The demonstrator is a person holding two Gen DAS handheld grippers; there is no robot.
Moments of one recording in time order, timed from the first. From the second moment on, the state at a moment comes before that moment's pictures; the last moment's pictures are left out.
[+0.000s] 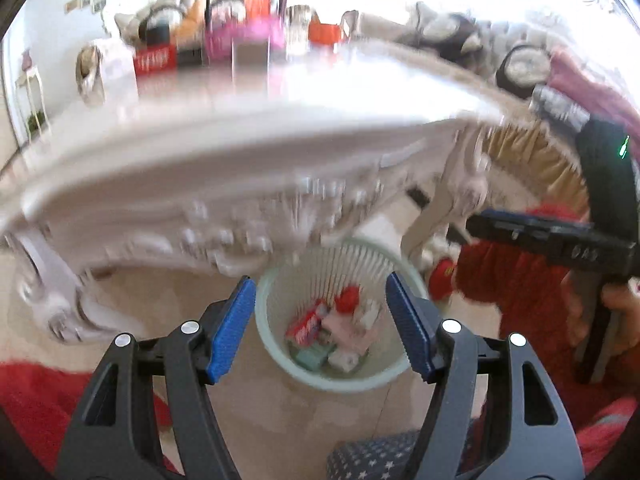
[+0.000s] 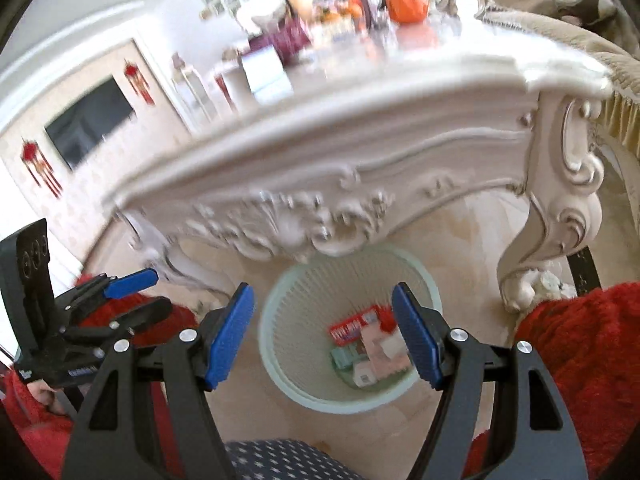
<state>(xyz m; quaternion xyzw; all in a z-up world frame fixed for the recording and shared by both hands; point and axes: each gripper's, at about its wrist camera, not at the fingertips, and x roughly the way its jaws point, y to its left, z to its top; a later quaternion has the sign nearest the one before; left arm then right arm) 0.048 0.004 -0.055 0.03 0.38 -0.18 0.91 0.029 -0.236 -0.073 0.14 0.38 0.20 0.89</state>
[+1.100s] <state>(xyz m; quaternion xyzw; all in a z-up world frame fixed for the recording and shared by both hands) 0.322 -0.015 0.009 0.09 0.38 -0.14 0.91 0.383 -0.115 -0.012 0.00 0.44 0.09 0.89</state>
